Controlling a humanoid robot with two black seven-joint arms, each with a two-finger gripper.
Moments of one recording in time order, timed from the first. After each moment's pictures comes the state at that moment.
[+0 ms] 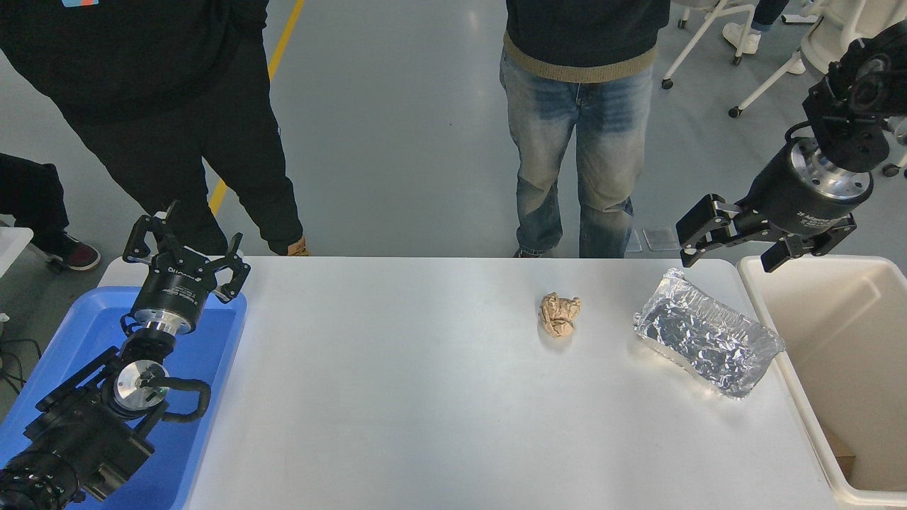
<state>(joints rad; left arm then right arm) -0.57 0.28 -0.89 -0.47 -0.07 -0.58 -0.41 2.13 -0.47 -1.19 1.27 -0.23 0.79 -0.11</state>
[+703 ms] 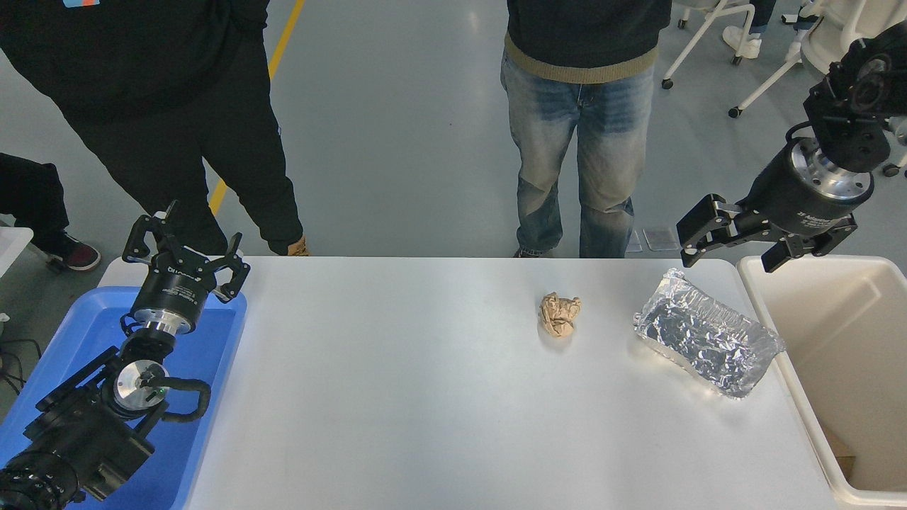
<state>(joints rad) -0.57 0.28 -0.89 -0.47 -0.07 -0.58 -0.41 2.12 -0.47 -1.19 1.27 -0.23 0.79 -0.11</state>
